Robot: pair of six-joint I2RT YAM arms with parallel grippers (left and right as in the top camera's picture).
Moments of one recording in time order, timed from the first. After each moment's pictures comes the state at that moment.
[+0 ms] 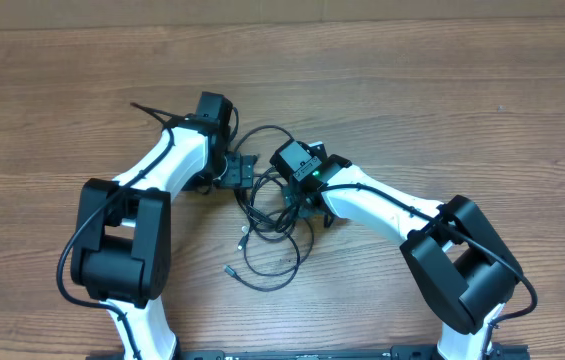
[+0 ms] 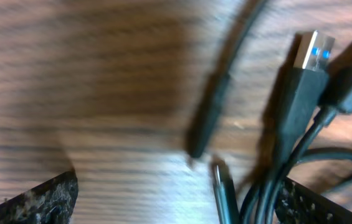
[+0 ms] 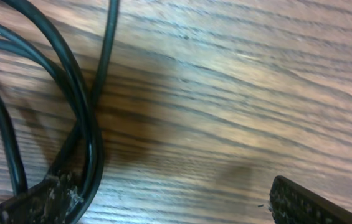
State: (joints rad) left arm -0.22 2.00 1.28 -0.77 0.01 -0.26; right arm 0.70 1.96 1.24 -0.71 0.29 0.45
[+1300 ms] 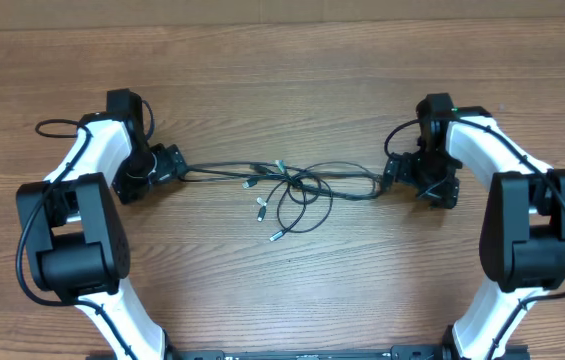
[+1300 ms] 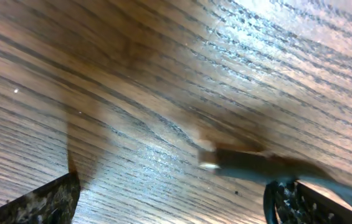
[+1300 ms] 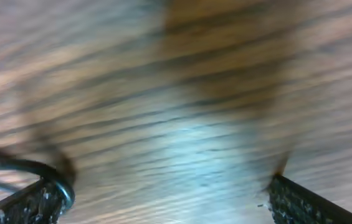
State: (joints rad) left arm 0.15 2.05 1.34 -0.87 0.03 -0.40; right arm 0.03 2.00 1.30 -1.01 -0.07 0.40
